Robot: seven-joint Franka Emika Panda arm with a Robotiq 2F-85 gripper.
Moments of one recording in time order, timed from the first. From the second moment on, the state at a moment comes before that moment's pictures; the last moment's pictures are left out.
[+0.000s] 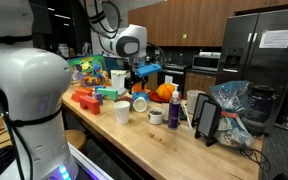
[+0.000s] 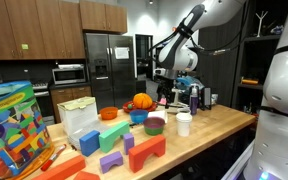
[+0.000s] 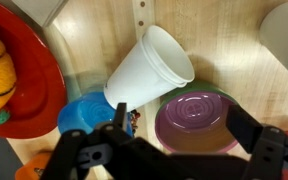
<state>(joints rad) 0.13 -0.12 -0.11 -2.60 0.31 2.65 -1.56</state>
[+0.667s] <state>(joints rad) 0.10 -0.07 -0.09 -2.62 0.30 2.76 -1.57</state>
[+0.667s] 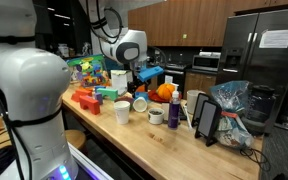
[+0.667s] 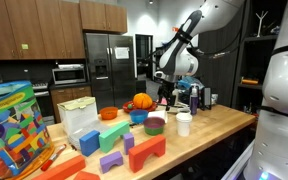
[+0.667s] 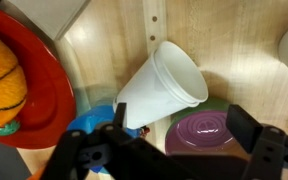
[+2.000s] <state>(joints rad) 0.12 -0.06 -0.11 -2.67 1.00 2.90 -2.32</state>
